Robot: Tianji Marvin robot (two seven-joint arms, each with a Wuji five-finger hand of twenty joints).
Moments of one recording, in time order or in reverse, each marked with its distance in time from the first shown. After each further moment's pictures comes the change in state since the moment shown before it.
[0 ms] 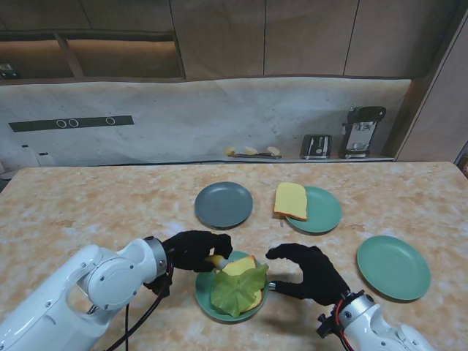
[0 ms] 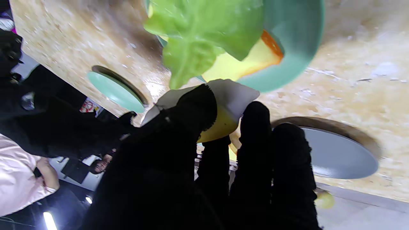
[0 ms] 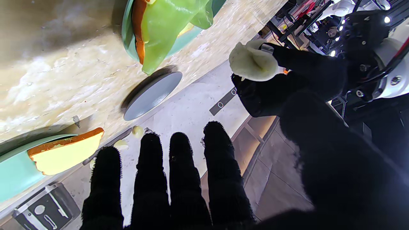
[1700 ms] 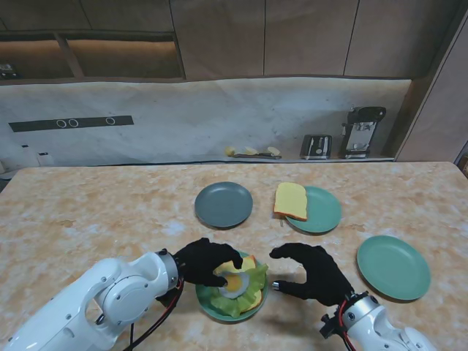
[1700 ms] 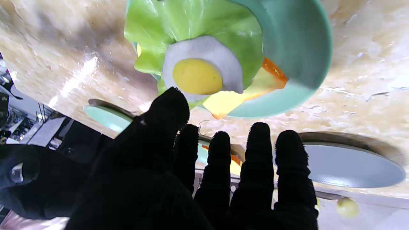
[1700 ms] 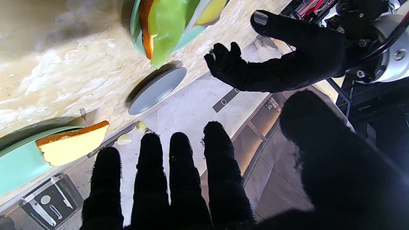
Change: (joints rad) left arm 0.001 -0.009 0.084 0.046 0.146 -0.061 0.064; right arm -0.020 -0.001 0.019 -0.014 -0.020 0.006 -0.014; left_hand -0.129 0.122 -0.152 0.041 -0.001 0.007 -0.381 -0.277 -0.271 0.038 -0.199 -0.617 -0.250 0.013 -0.465 -0.435 -0.309 0.039 -0.419 -0.175; right_hand 0.000 0.001 0.000 0.000 0.000 0.000 0.000 0.000 0.000 0.000 0.000 0.000 0.000 0.000 0.000 0.000 0.000 0.000 -0.008 0.001
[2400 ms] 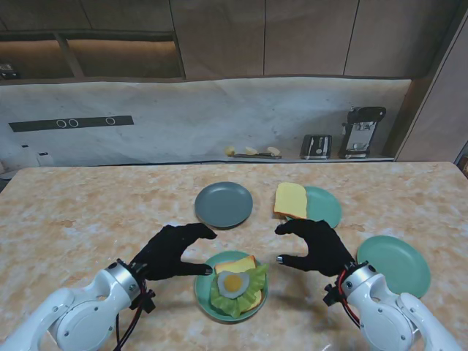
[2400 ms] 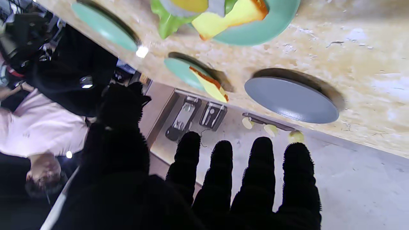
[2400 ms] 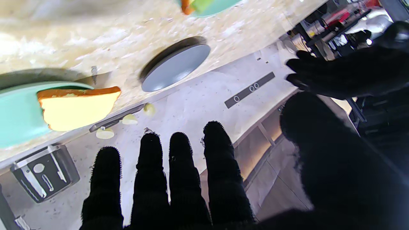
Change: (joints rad) left arm 0.312 -0.052 -0.318 -0.086 -0.088 -0.117 0.316; right arm 0.177 0.004 -0.011 0.088 -0.078 0.032 0.036; left_hand -0.136 0.110 -0.393 0.003 0.000 0.022 -0.203 -0.174 -0.037 0.026 -0.122 -0.194 -0.082 0.015 -0.179 -0.204 -0.057 0.055 -0.298 -0.261; right_hand 0.000 0.010 -0.010 0.000 0.000 0.000 0.000 0.000 0.000 0.000 0.000 0.000 0.000 0.000 0.000 0.000 0.000 0.000 -0.001 0.008
